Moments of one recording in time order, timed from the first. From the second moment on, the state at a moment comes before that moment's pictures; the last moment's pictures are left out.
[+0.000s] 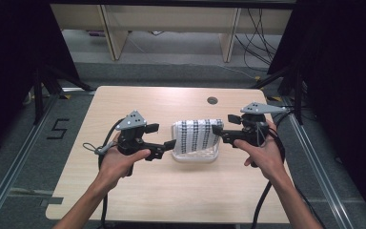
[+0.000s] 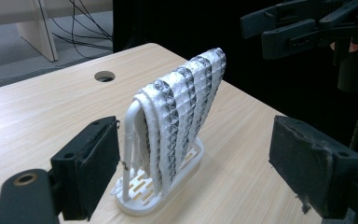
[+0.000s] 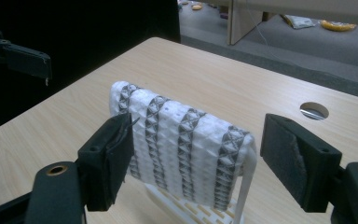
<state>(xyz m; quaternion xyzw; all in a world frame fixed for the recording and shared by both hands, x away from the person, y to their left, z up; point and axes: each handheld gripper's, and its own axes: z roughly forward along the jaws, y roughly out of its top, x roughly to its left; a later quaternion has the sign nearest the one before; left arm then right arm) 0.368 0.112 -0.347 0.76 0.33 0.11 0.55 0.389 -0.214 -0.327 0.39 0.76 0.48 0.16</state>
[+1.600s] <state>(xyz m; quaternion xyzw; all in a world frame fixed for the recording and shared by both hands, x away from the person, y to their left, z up) 0.341 0.131 -0.404 0.77 0.33 0.09 0.54 0.356 -0.215 -0.364 0.38 0.75 0.51 0.16</state>
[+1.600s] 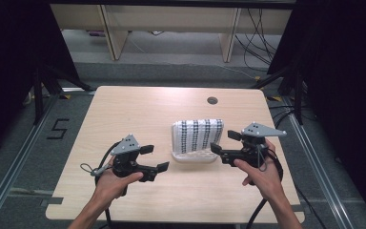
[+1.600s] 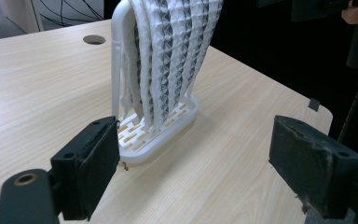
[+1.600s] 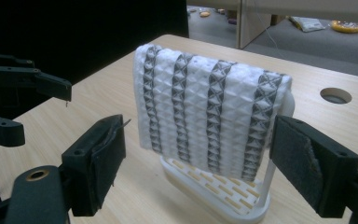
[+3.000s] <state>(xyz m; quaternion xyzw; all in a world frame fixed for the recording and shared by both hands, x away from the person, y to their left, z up) 0.301 0.136 -0.464 0.80 0.32 0.07 0.50 0.319 -0.206 -0.427 0.36 0.79 0.49 0.13</state>
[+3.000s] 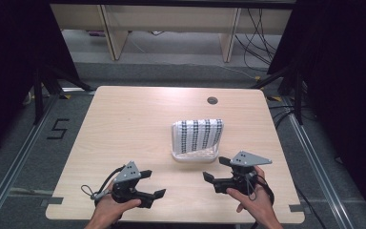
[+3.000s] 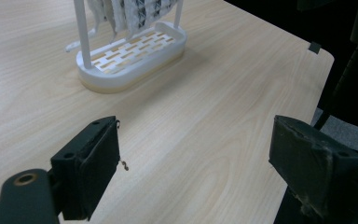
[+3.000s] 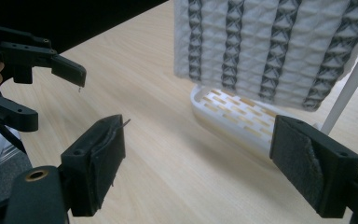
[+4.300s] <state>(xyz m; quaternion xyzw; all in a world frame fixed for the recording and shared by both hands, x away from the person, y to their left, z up) 0.264 0.135 -0.504 0.83 0.31 0.08 0.46 0.281 -0.199 -0.480 0.34 0.83 0.43 0.10</state>
